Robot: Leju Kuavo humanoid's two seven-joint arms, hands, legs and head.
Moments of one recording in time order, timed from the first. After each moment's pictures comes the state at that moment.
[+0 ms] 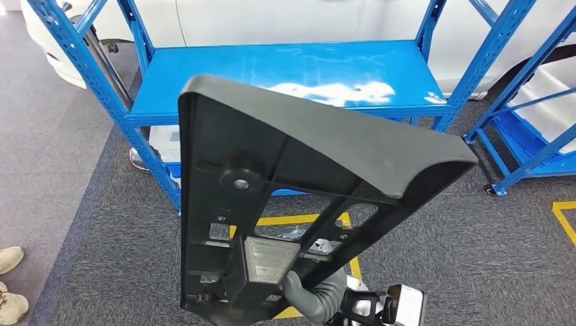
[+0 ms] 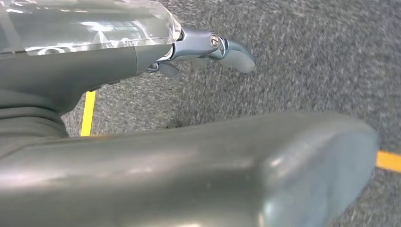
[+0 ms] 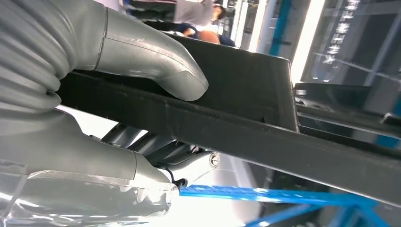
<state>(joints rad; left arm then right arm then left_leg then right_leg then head) -0.03 -0.01 0.08 -0.20 0.30 0.14 -0.37 -0.10 0.01 0.62 -1.78 -0.04 0.35 -0.70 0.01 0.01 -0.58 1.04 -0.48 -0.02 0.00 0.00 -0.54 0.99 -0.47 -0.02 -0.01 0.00</state>
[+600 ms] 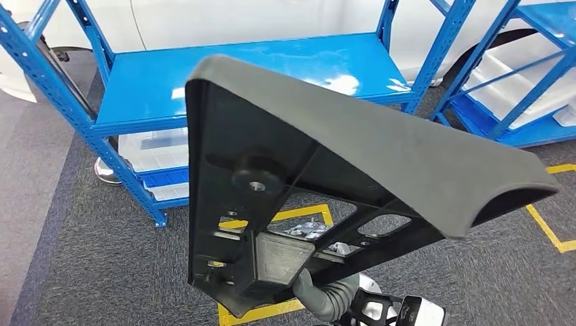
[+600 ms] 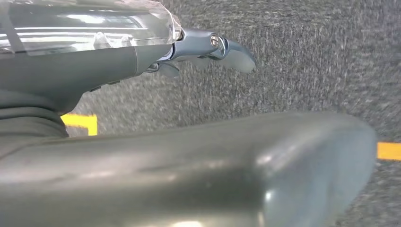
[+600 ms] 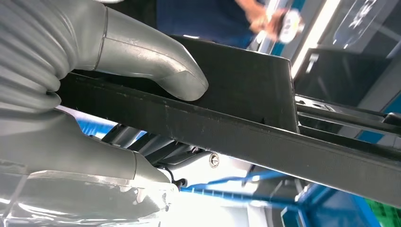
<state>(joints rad) -0.03 0.03 0.07 -0.20 0.24 0.18 -0.34 -0.09 -0.01 0.61 -1.87 0.01 0.22 -0.70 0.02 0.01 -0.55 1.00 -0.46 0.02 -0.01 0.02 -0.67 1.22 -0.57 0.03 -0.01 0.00</state>
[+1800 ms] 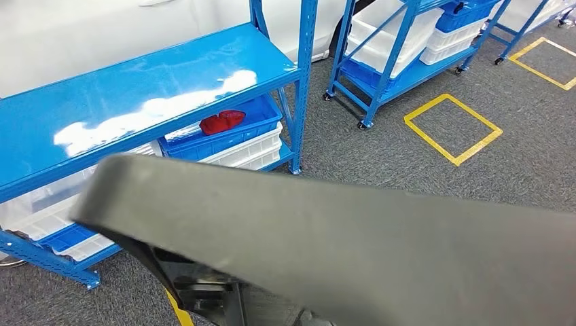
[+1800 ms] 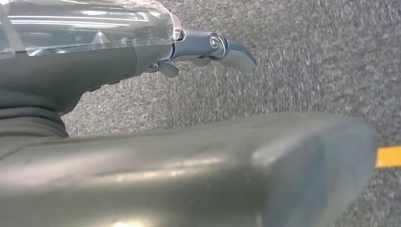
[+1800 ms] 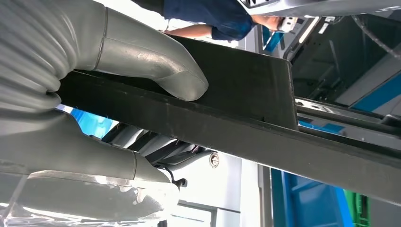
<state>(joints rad) -0.03 0.07 0.14 -0.19 0.30 0.31 -0.23 -0.14 -0.08 0.72 -1.94 -0.01 0.24 -0.70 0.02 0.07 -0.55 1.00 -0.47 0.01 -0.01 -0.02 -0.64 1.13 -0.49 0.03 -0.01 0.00</state>
